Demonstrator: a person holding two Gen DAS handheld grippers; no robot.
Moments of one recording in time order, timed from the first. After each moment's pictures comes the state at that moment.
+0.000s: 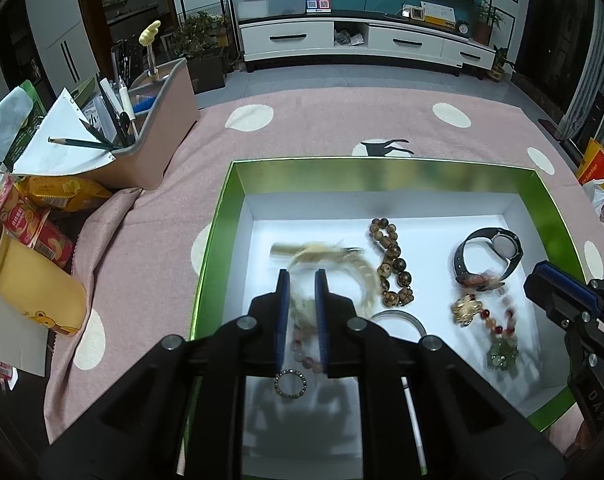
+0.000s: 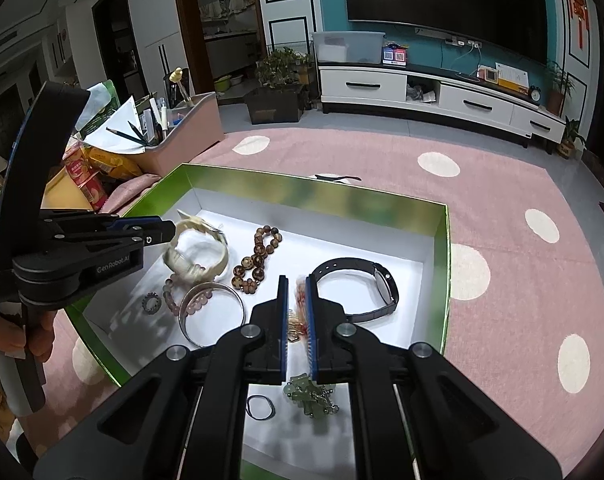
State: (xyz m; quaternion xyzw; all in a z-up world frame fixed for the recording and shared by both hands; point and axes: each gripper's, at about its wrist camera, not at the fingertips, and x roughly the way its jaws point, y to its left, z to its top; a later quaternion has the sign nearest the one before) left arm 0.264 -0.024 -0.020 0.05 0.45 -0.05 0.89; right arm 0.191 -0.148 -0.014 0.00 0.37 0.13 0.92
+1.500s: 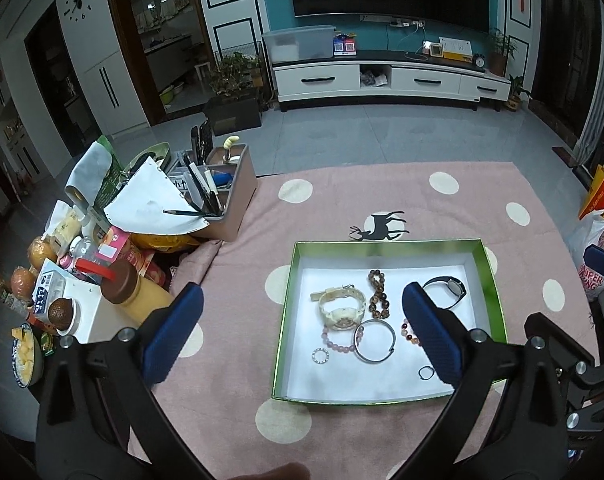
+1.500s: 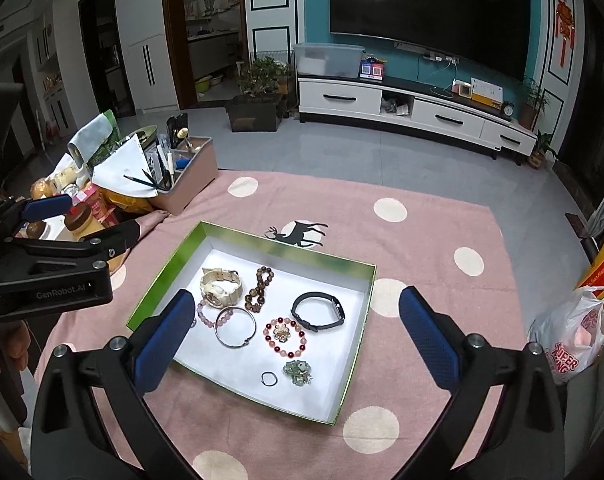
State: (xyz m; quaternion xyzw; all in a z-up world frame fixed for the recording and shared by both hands) left arm 0.202 -0.019 0.137 0.06 0.40 0.01 0.91; right arm 0.156 -0.149 0.124 -0.03 0.39 0.08 0.92
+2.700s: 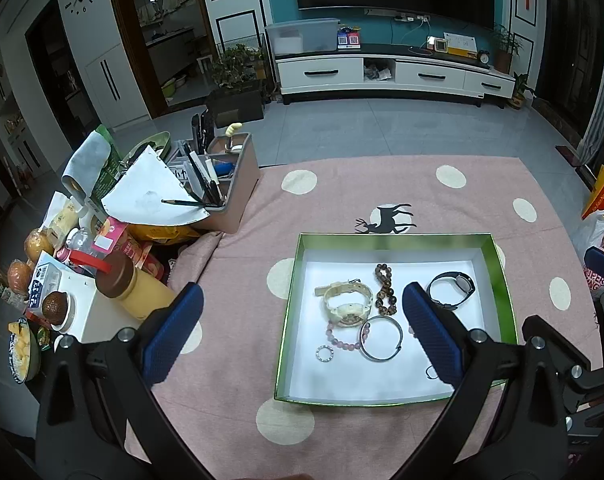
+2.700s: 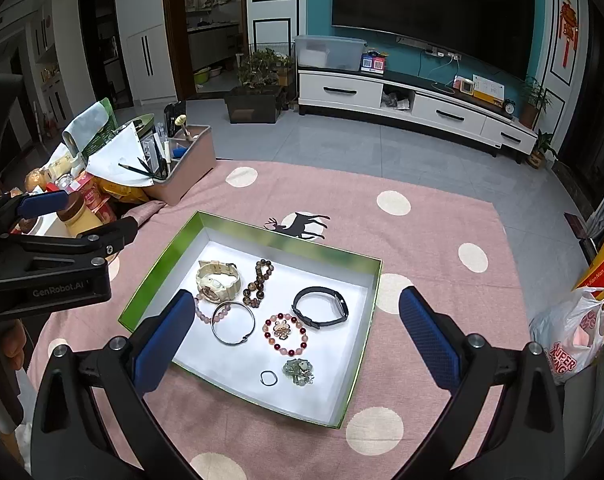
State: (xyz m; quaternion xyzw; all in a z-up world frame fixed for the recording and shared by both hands) left arm 0.208 -0.013 0.124 0.06 0.41 0.01 0.91; right arm 0.162 -0.145 0.110 -0.03 0.39 0.08 0.92
